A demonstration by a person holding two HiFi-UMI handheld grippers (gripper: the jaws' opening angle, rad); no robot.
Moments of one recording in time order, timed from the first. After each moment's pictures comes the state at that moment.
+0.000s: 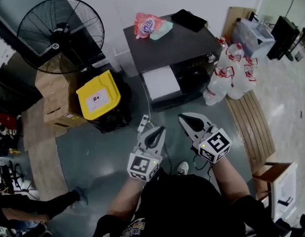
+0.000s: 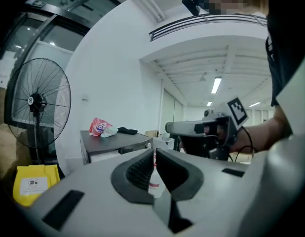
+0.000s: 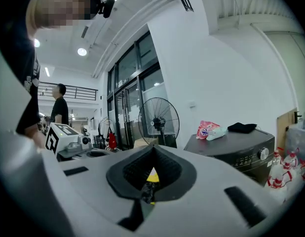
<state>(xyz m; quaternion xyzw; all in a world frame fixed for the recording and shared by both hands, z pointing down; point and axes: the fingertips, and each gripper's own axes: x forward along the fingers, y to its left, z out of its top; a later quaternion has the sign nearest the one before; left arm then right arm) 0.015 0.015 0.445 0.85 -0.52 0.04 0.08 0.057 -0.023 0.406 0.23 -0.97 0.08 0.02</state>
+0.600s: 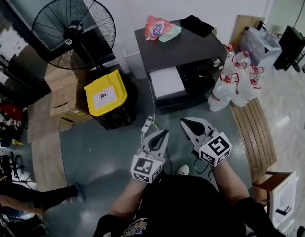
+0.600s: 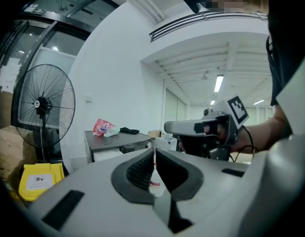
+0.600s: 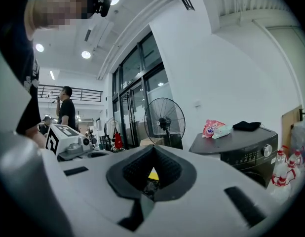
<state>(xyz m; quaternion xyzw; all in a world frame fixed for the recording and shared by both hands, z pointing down) 0.028 0.051 0.443 0.84 -0.54 0.04 0.08 0.064 0.013 0.402 0.20 -0.98 0.08 0.02</state>
